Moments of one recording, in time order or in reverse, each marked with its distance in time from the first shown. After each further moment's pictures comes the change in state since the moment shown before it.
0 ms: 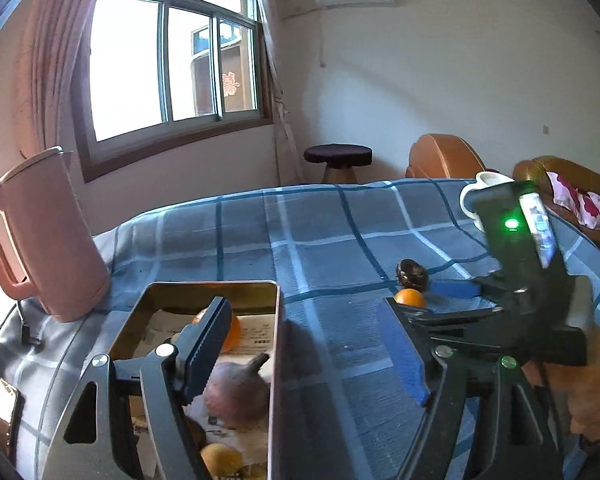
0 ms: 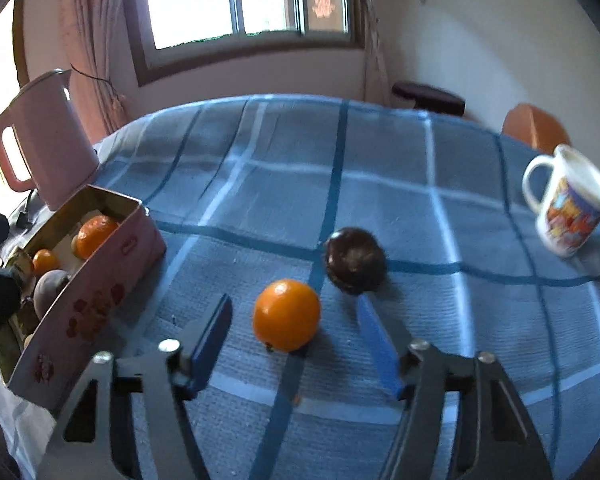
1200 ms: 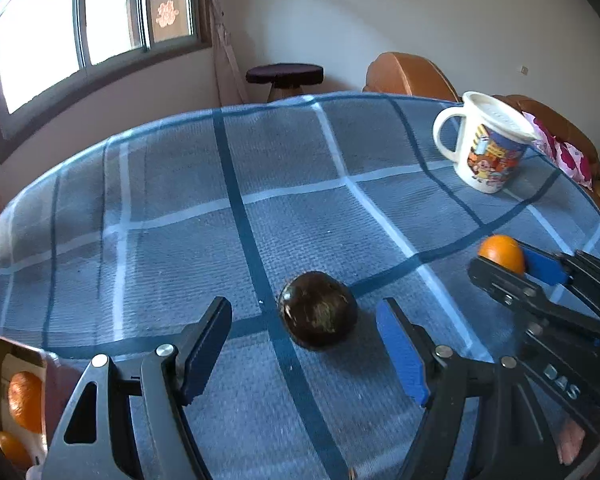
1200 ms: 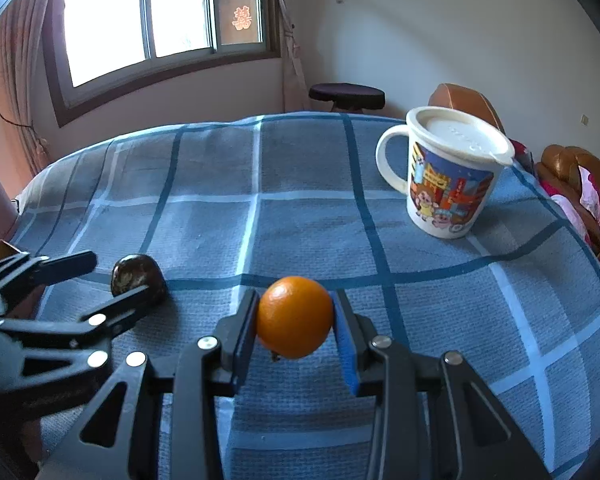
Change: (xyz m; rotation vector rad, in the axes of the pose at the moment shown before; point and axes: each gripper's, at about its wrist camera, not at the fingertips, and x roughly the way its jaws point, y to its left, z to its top) left arm 0.162 -0.103 0.032 0.048 0.325 -0.167; right arm -0.028 -0.124 -0.004 0.149 -0.057 -0.218
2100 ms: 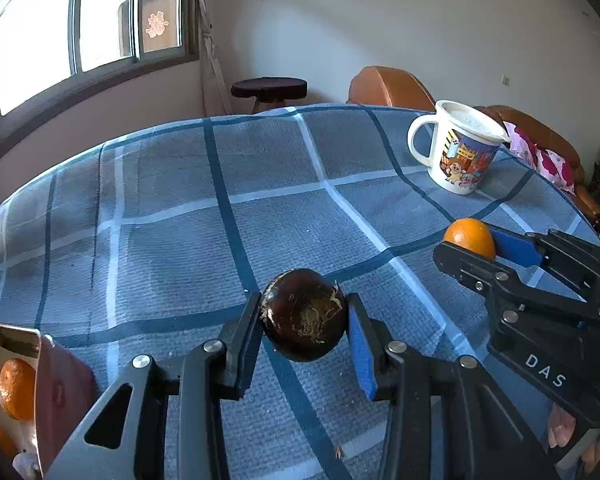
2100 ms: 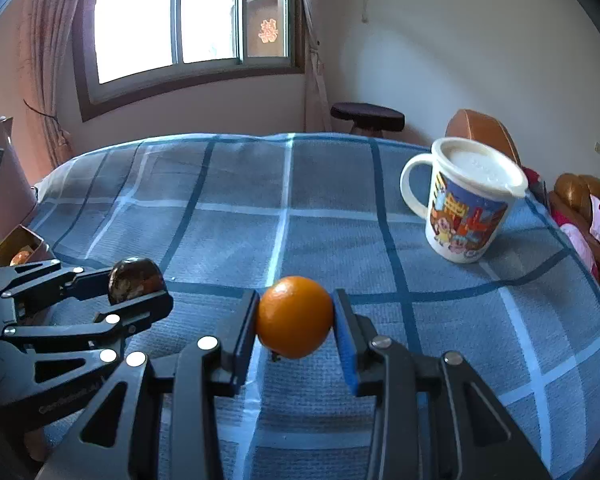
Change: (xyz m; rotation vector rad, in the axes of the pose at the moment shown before) left arm -0.025 0.002 -0.018 0.012 -0.072 -0.063; right arm -0.014 0.018 -0.003 -0.086 -0.073 0.036
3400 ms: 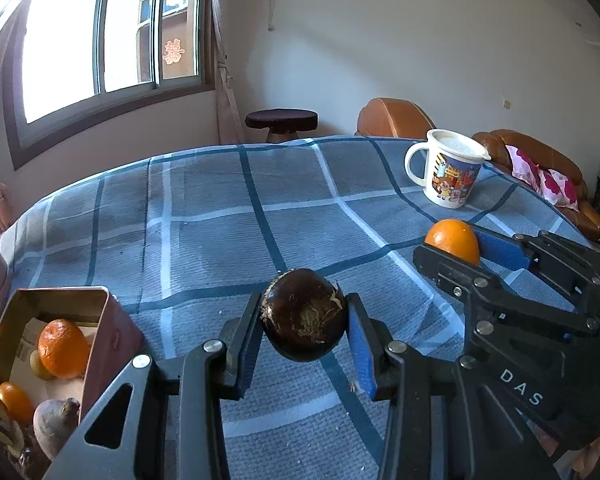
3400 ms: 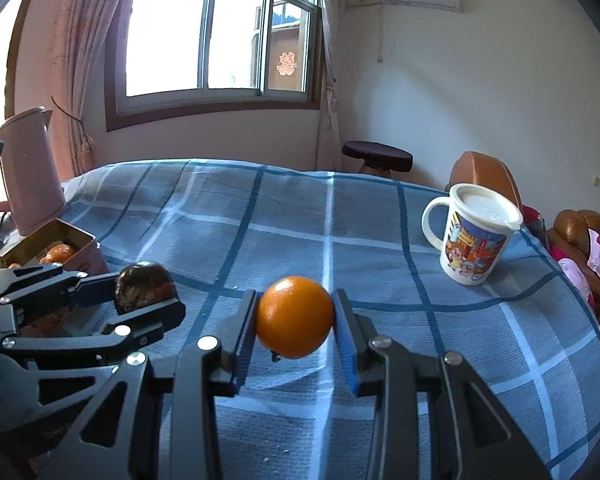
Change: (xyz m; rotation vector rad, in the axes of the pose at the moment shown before) left arm -0.053 0.008 -0.031 -0.012 -0.126 0.036; right arm -0.041 0.050 -0.015 -0.066 -0.137 0.005
